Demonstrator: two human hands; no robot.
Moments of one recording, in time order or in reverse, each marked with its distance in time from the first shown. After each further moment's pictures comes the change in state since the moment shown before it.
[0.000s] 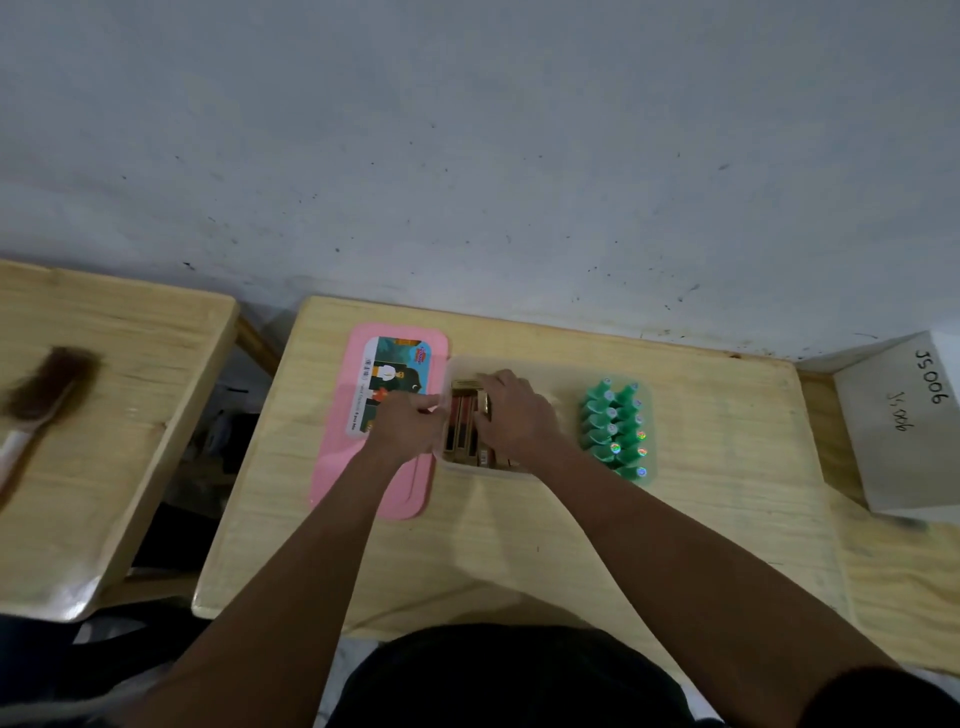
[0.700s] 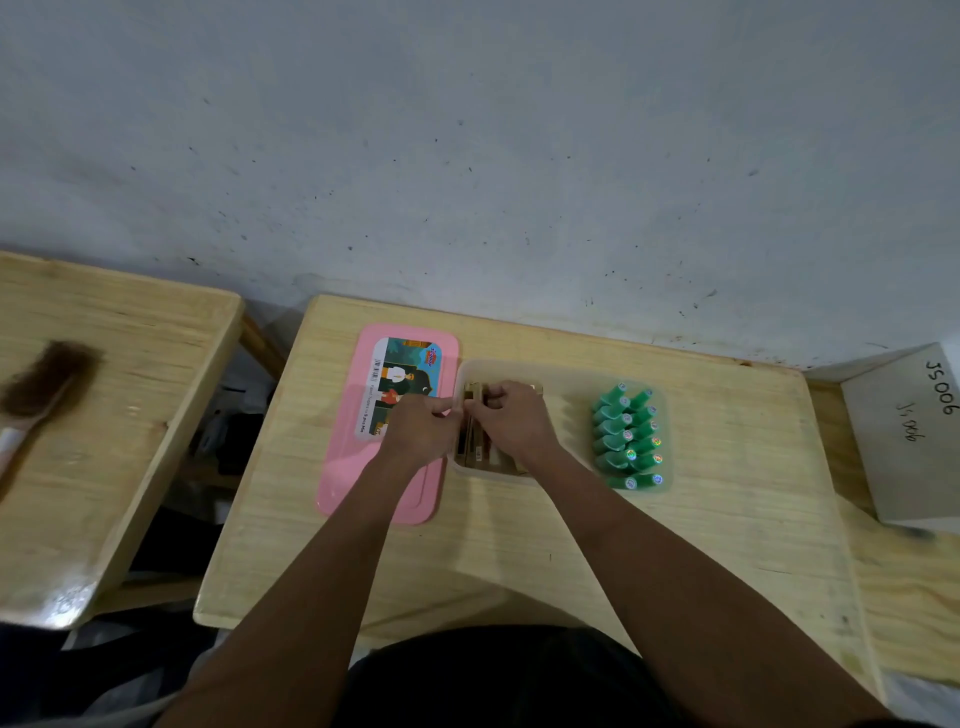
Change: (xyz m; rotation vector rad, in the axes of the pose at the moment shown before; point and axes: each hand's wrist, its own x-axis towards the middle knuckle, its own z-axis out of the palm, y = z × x) left_hand 0.003 -0.006 0.001 -0.012 -0.019 0.046; right_hand 0.004 -0.028 0.006 0.685 0.115 0.321
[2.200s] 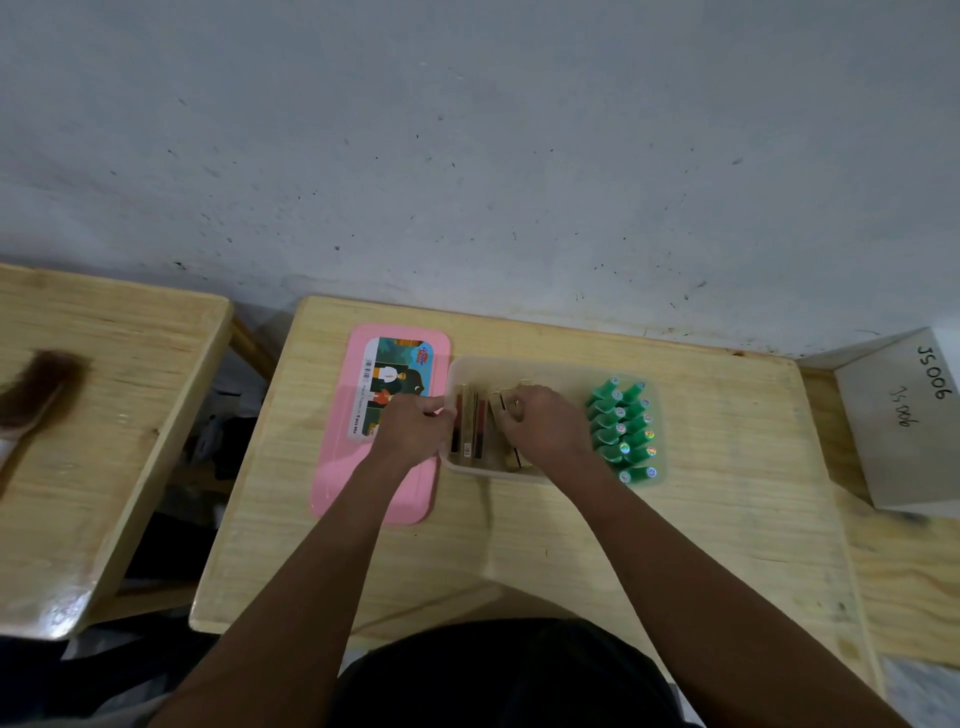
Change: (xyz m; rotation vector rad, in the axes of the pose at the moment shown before) left_hand 0.006 -0.005 0.004 0.046 0.025 0.030; right_hand -0.008 0.023 -0.035 -0.565 0.064 -0.151
